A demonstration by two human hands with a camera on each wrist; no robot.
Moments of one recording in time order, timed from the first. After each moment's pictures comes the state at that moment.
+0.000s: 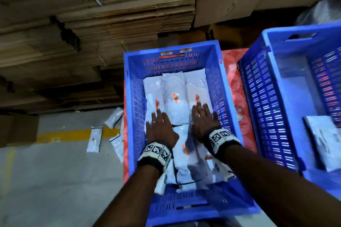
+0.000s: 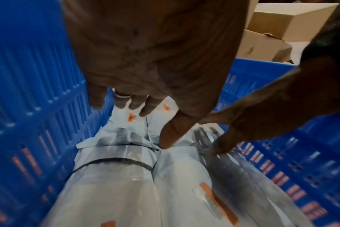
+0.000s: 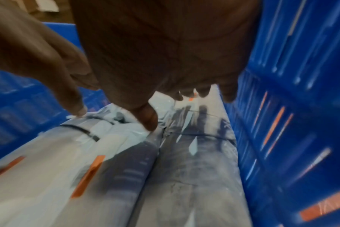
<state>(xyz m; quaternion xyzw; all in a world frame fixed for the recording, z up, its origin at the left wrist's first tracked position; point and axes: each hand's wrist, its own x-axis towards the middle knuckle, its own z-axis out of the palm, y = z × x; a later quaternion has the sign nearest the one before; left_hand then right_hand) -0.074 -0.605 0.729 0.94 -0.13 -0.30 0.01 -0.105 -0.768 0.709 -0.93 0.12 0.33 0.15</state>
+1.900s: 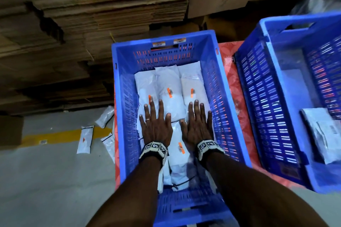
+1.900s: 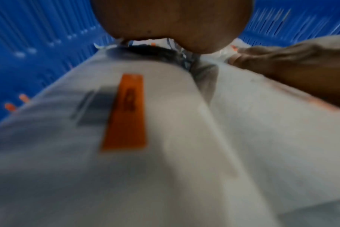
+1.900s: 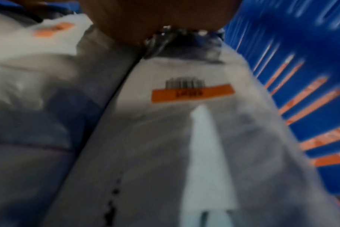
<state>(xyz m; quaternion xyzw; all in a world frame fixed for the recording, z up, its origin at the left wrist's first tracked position) -0.081 -0.606 0.645 0.98 -0.11 -0.12 0.12 -0.144 -0.738 0.633 -0.97 0.19 0.08 0.12</state>
